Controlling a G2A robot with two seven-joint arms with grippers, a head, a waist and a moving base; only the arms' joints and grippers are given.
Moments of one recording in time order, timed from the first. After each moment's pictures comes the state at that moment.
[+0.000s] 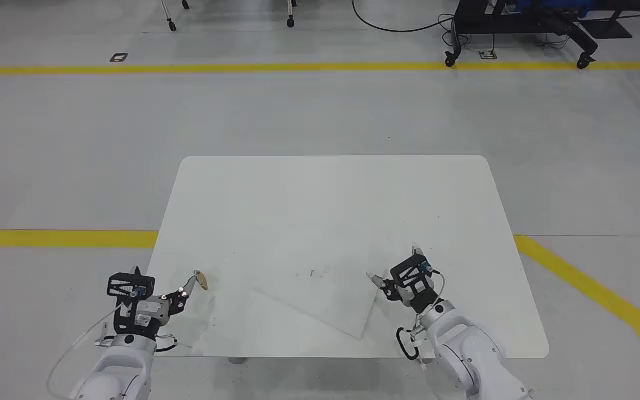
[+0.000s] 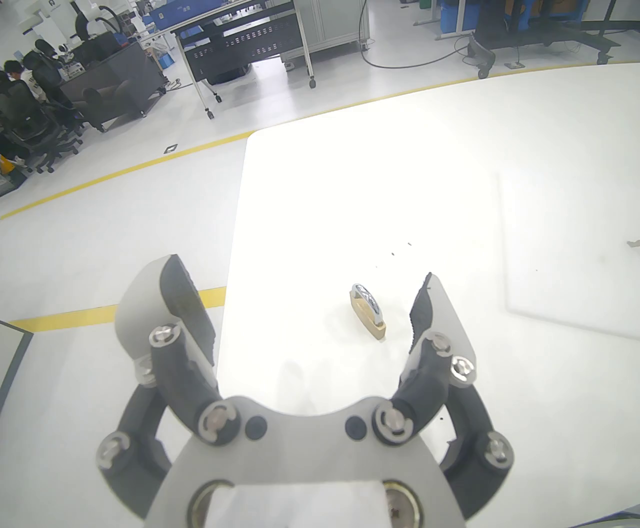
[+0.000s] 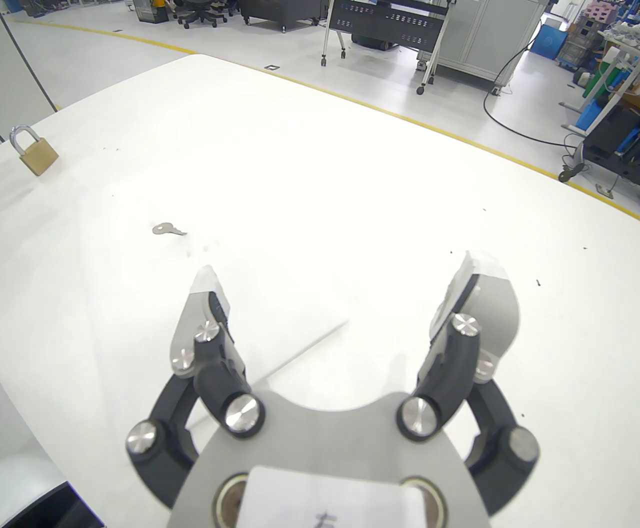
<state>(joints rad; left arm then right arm) 1.73 -1.15 -1.60 -1.80 1.33 0.00 0.00 -1.53 -1.17 1.35 -1.78 -1.40 -0.18 0.11</state>
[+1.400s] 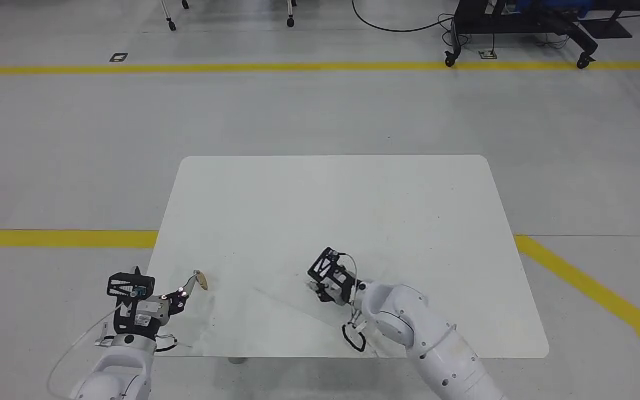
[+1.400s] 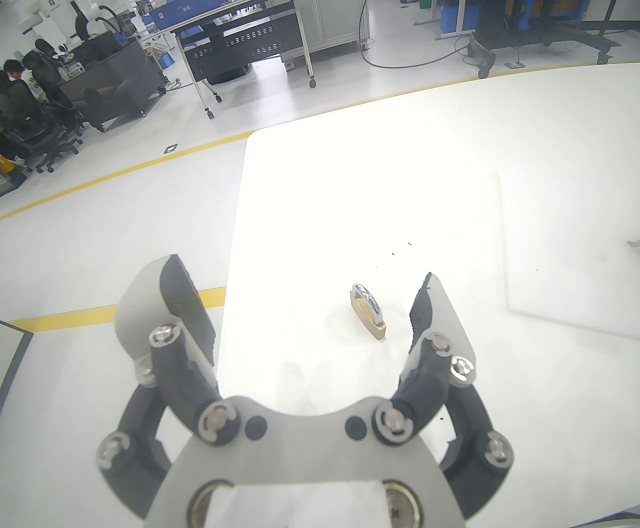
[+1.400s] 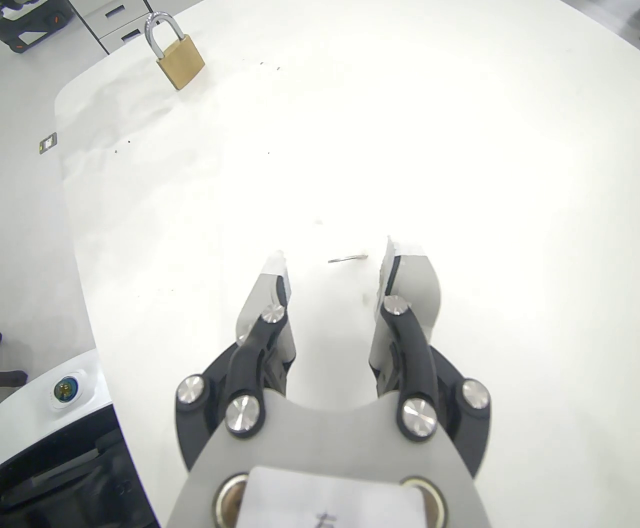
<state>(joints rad) 1.73 -1.15 -1.60 -1.80 1.33 0.00 0.00 -1.09 -1.27 0.93 -1.41 -1.20 -0.39 0.40</state>
